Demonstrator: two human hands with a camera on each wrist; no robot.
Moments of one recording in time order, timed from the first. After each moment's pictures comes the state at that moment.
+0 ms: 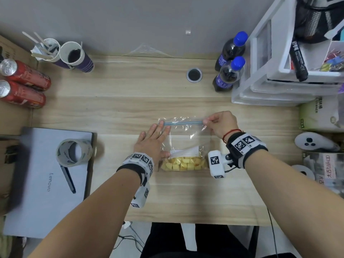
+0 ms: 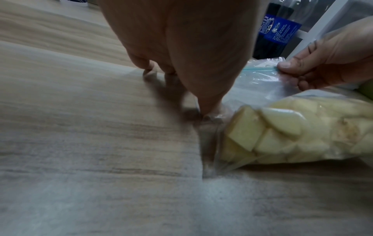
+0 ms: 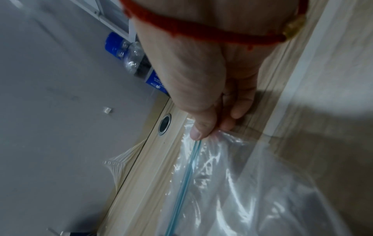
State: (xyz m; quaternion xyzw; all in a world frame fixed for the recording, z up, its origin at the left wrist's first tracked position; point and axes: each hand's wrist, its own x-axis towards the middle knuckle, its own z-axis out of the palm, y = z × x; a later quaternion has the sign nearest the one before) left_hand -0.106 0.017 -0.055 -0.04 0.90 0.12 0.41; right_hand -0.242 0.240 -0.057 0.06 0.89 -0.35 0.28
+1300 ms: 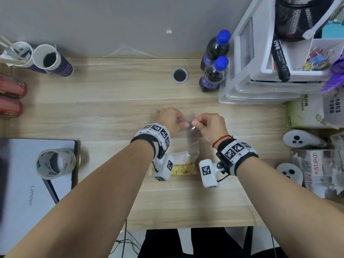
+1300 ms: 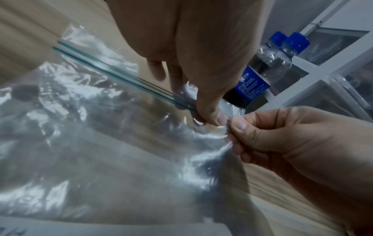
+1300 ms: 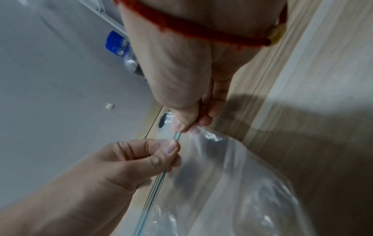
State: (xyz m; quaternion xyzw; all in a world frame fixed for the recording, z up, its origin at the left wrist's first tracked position) left_hand -0.219 0.081 -0.033 -0.11 0.91 0.32 0.25; right_hand -0.237 0.247 -0.055 -0.01 0.89 -0.37 0.25
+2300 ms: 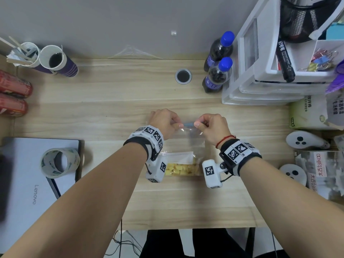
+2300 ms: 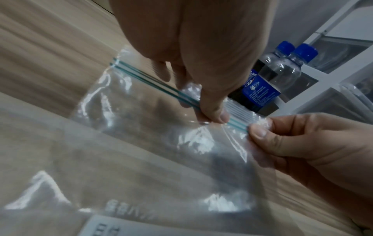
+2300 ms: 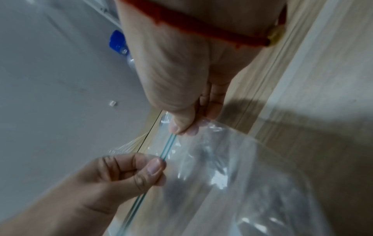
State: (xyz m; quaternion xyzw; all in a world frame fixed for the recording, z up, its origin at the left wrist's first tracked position) left_hand -0.208 0.055 -0.036 -0.09 0.92 0.28 0.25; right_hand -0.237 0.244 -0.053 -0.03 0.89 -0.38 0.26
